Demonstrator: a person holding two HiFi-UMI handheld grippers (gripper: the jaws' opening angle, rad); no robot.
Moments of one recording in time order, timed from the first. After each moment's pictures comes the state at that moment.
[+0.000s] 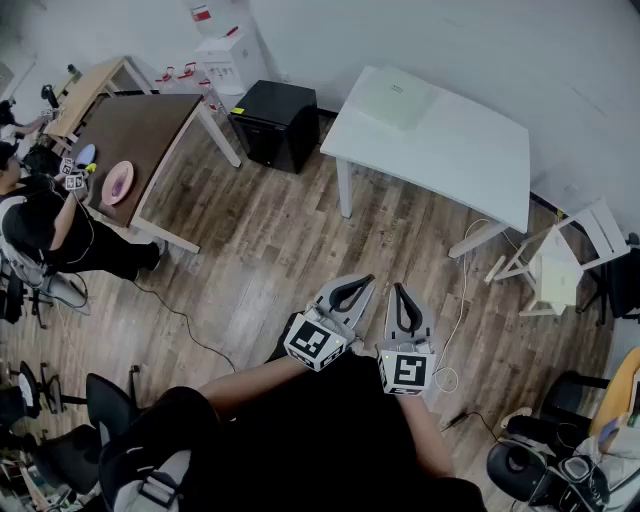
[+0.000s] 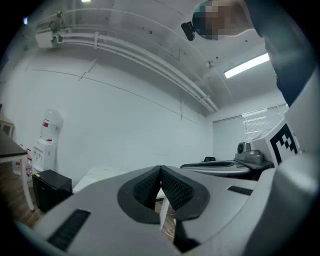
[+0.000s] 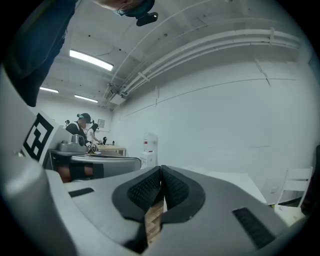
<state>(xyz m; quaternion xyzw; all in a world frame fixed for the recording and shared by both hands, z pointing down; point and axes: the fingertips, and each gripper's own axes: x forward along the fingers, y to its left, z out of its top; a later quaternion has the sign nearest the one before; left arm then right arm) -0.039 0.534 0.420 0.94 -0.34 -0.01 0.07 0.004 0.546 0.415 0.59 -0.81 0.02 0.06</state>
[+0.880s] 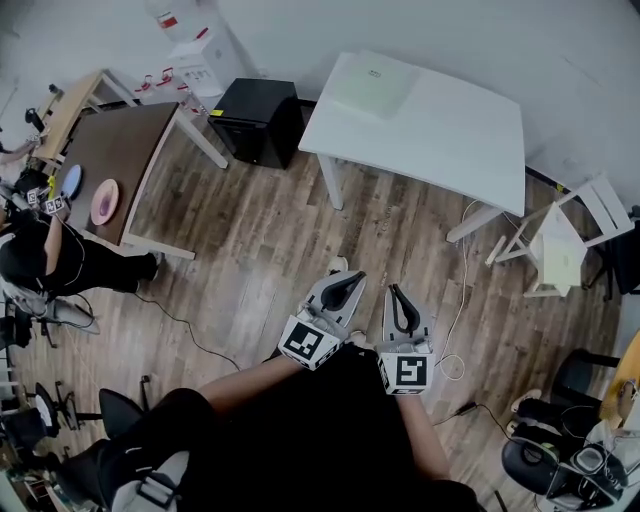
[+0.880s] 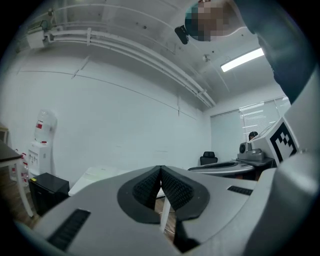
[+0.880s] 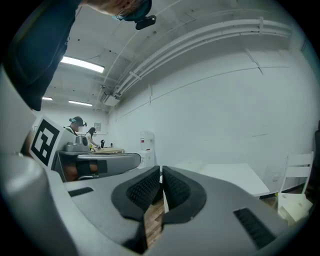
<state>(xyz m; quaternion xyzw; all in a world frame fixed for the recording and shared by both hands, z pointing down) -0.005 0.496 0.441 0.94 -0.33 0.00 0.06 0.046 0.521 0.442 0.59 -0.81 0.05 0.04</state>
